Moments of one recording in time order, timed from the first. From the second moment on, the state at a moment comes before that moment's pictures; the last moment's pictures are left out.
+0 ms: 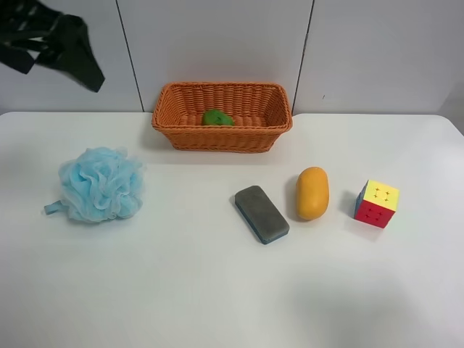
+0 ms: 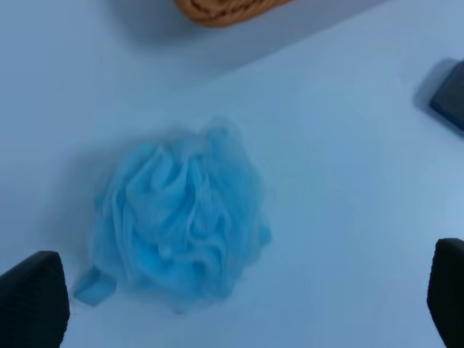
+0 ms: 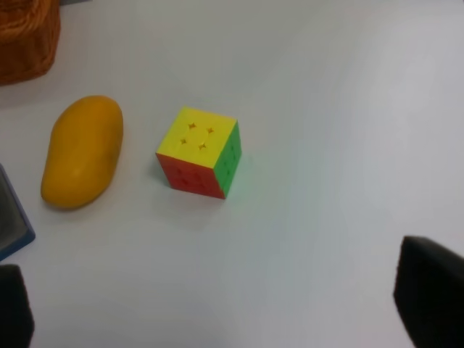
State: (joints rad) left arm -0.38 1.24 -1.23 -0.02 1.02 0.02; right arm 0.00 0.00 -0.48 0.00 1.06 0.08
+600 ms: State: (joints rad) left arm -0.37 0.51 -0.72 -0.02 1.01 0.02; right arm 0.00 0.00 -0.48 0.00 1.06 0.08
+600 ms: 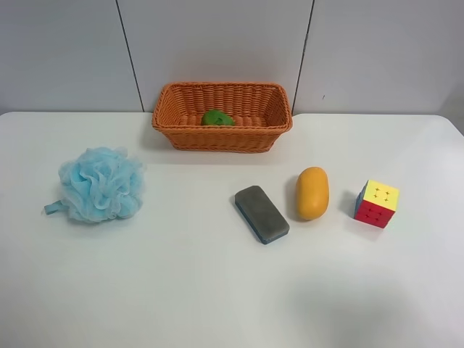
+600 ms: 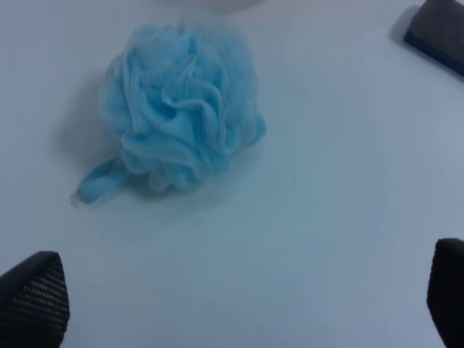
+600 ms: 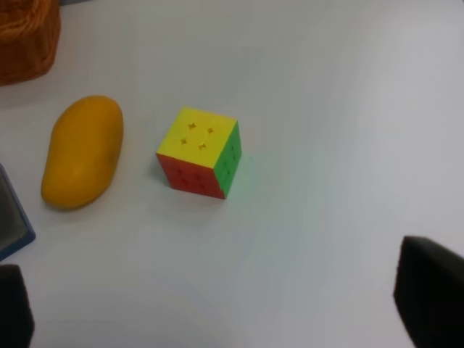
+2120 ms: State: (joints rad) left arm 0.07 -0.01 -0.51 -0.14 1.07 0.17; right arm 0.00 0.00 -0.48 0.00 1.06 0.08
